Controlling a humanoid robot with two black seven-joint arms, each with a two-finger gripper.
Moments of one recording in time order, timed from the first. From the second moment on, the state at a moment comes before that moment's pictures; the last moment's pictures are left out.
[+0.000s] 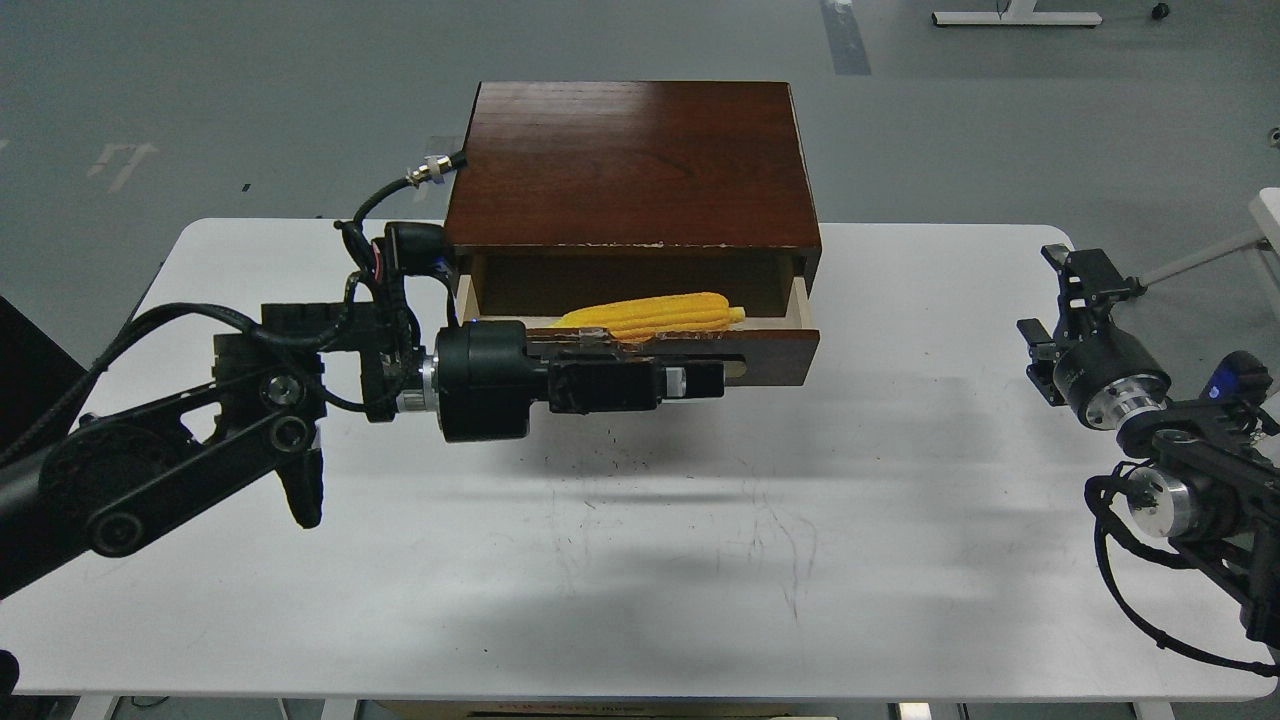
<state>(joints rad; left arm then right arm) -0.72 0.51 -0.59 -1.54 1.38 -0.49 -0.49 0.63 -0.58 0.33 0.85 -0.17 -0.08 0.49</state>
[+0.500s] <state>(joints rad) -0.50 0.46 -0.59 -1.53 1.46 -0.49 -0.44 0.62 -0.58 0.32 0.85 -0.17 -0.08 0.49</state>
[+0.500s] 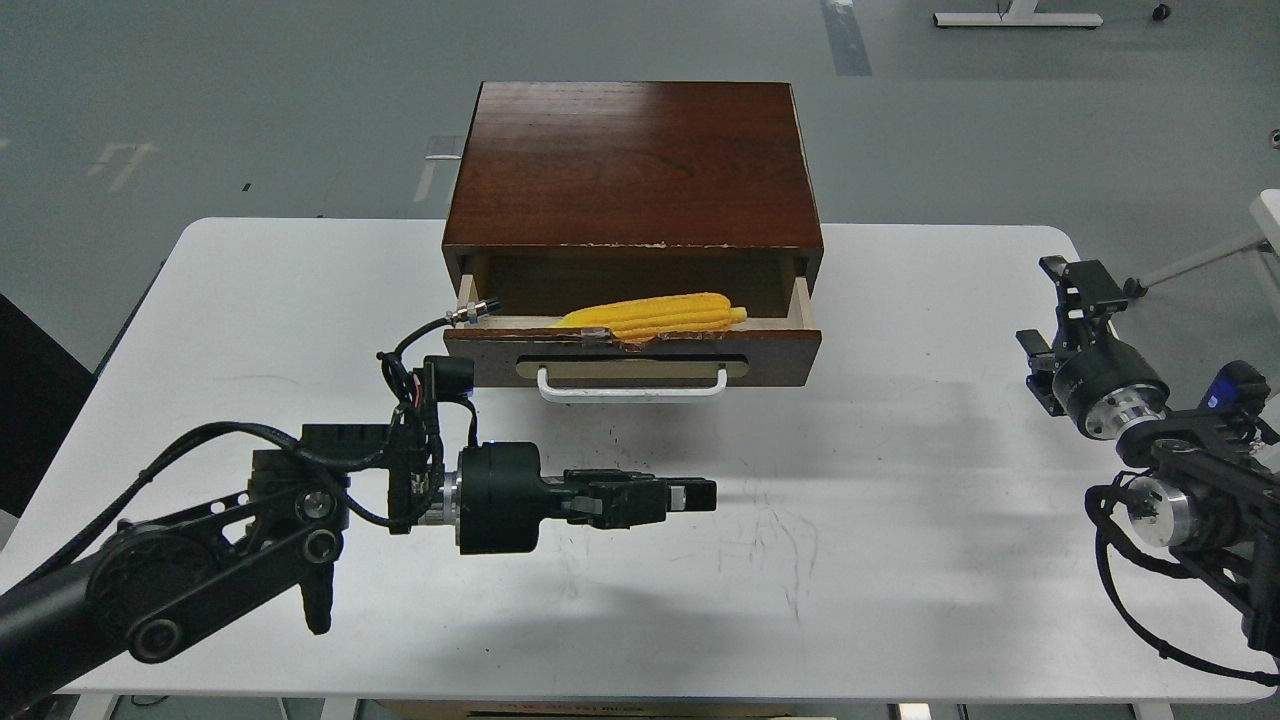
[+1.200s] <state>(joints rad) -0.47 0.46 -0.61 -1.40 1.11 -0.41 -0.30 0.59 -0.57 0.31 0.85 -0.17 -0.08 0.49</state>
